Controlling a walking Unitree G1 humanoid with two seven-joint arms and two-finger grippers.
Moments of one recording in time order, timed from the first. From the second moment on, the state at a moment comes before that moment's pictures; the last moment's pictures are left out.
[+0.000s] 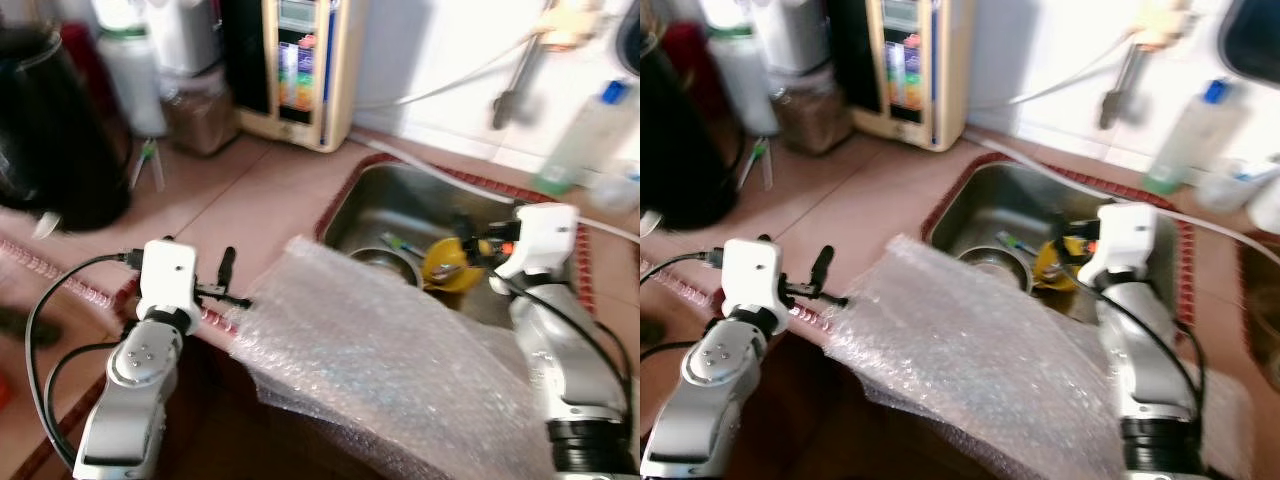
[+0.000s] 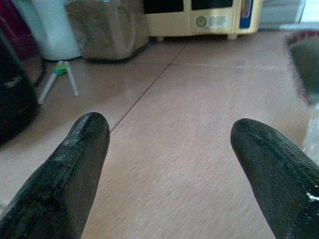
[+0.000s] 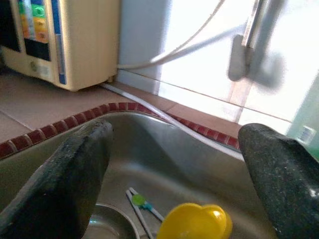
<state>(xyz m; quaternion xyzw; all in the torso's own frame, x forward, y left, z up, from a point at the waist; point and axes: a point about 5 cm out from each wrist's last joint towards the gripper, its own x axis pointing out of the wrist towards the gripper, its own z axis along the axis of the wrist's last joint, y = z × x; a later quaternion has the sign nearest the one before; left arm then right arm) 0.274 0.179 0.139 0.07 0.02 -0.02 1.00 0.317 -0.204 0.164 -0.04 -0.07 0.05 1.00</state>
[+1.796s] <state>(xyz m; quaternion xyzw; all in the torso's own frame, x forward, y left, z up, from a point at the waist) 0.290 0.151 0.164 0.04 0.02 -0.04 1.00 0.319 -0.175 0.172 0.05 -0.08 0.05 0.99</state>
